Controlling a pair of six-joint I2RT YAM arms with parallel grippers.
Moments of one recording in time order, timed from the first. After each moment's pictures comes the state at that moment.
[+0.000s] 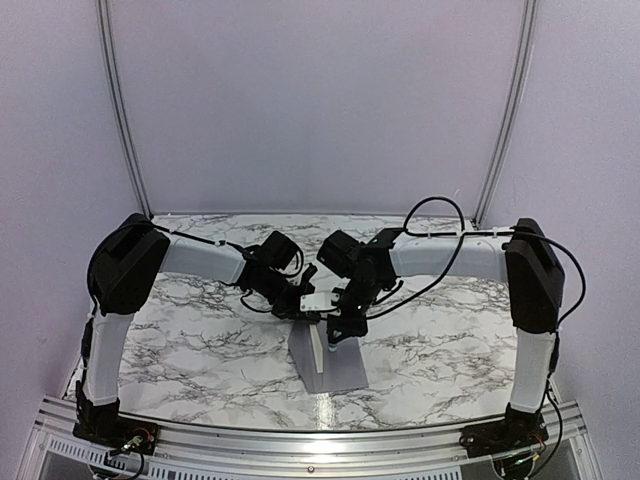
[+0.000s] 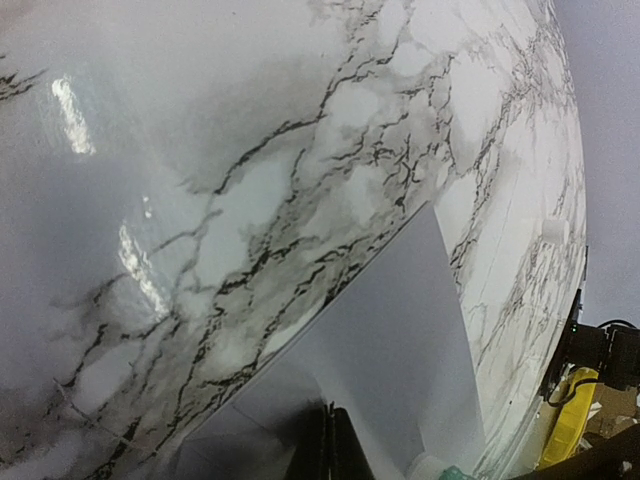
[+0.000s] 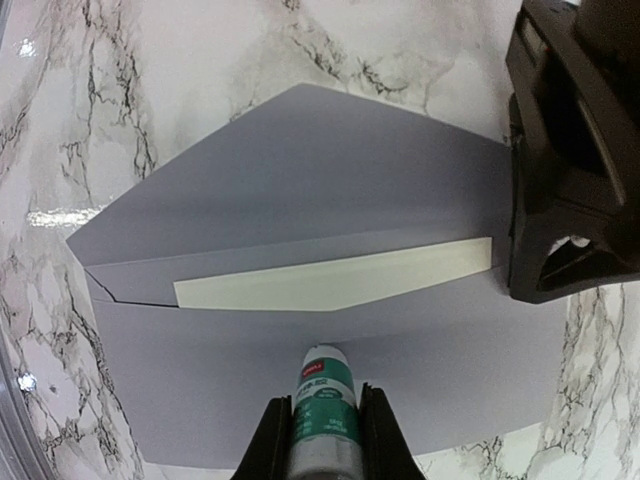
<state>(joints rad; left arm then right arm) -0.74 2.20 1.46 -0.26 0.52 -0.58 0.89 1.98 1.50 -0.85 -0.24 -0.64</state>
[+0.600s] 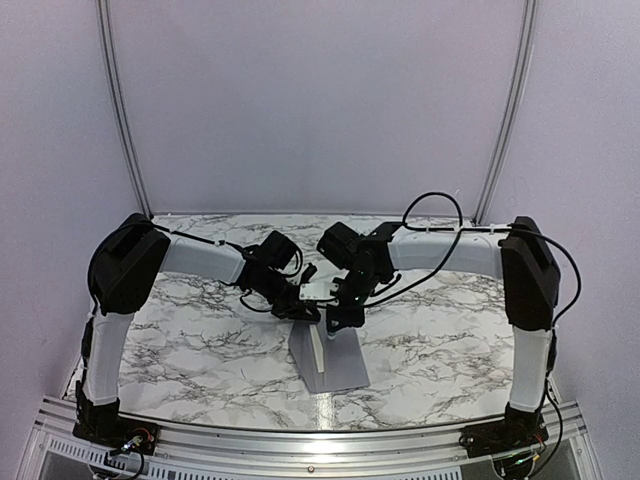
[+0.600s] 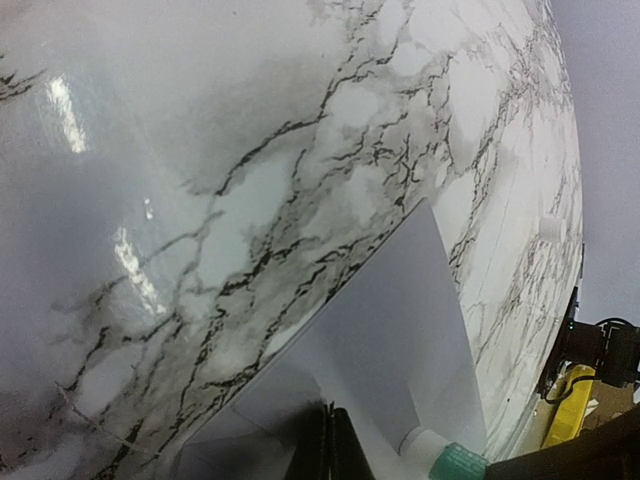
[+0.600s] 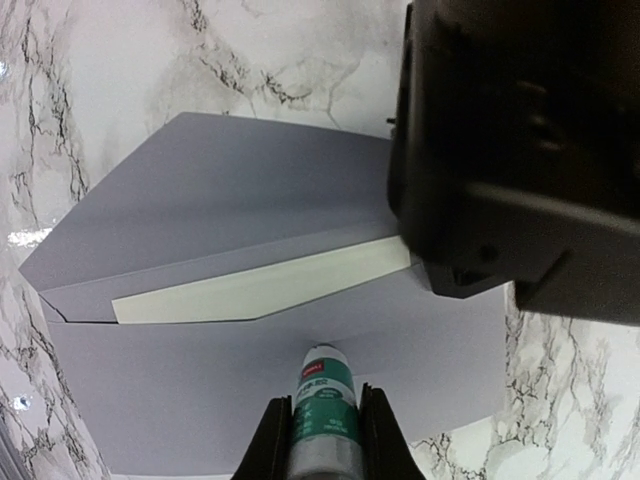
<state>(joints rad) -0.74 2.20 1.46 -0.26 0.54 -0.58 0.86 2.01 1.56 -0.83 -0.20 -0.62</state>
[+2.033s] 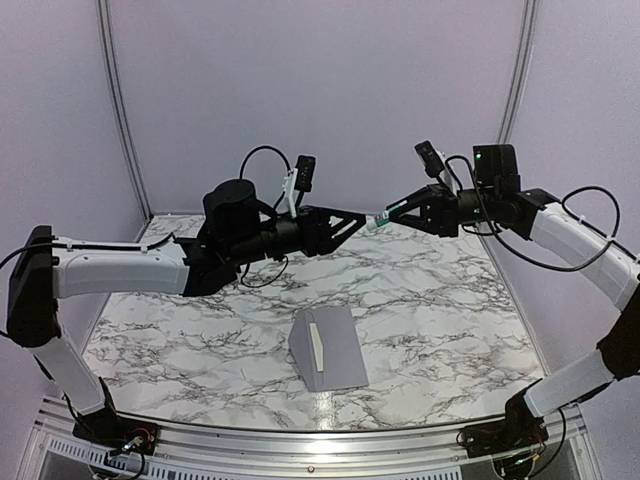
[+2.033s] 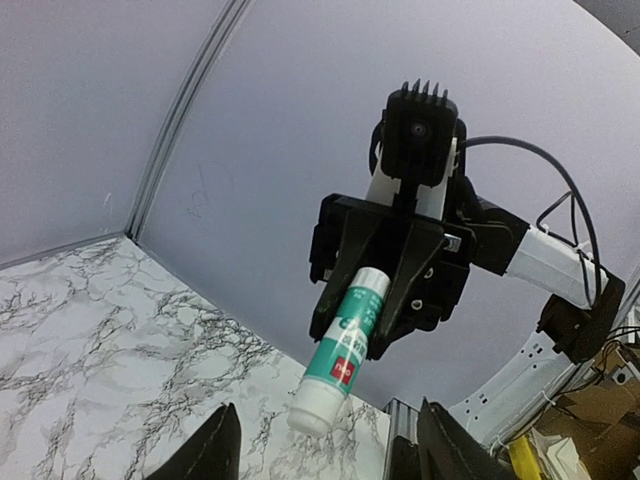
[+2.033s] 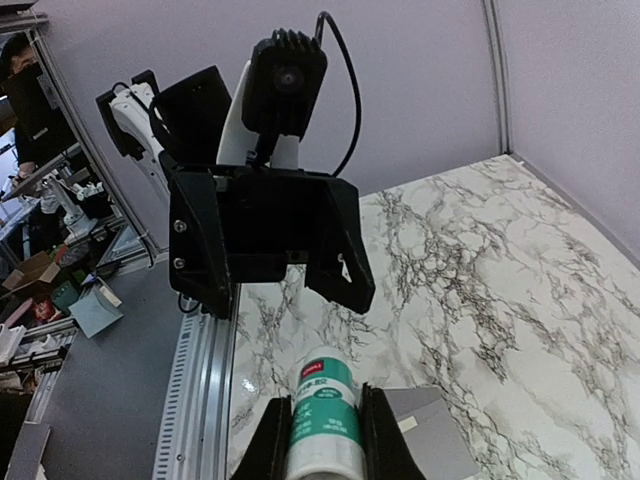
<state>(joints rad) -0.94 1.67 1.20 0.55 0.31 -0.55 0.36 1.37 1.28 -0.36 -1.15 -0.13</state>
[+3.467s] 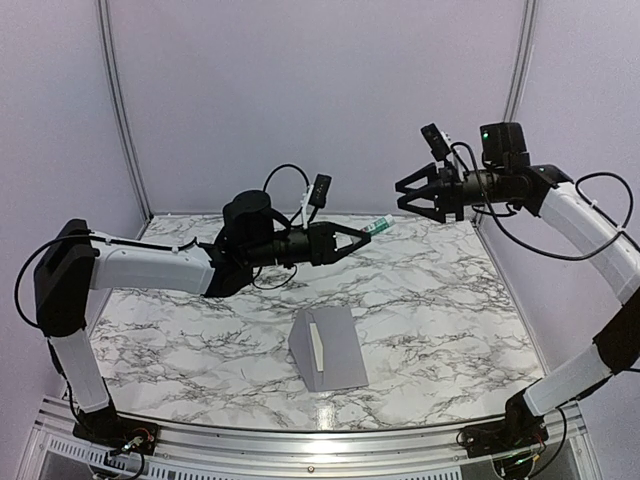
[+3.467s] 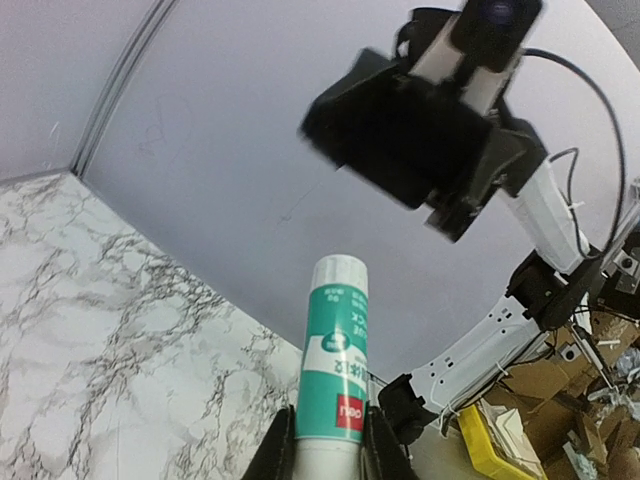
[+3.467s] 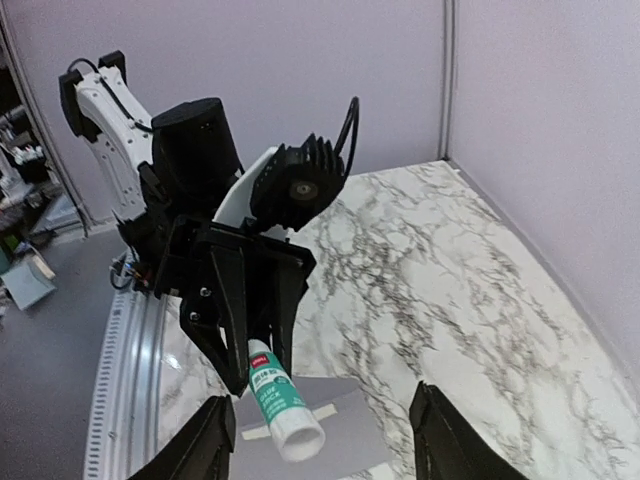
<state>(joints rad) -0.91 1.83 1.25 0.67 0.54 -0.68 0.33 1.41 1.45 -0.56 -1.06 -0.33</state>
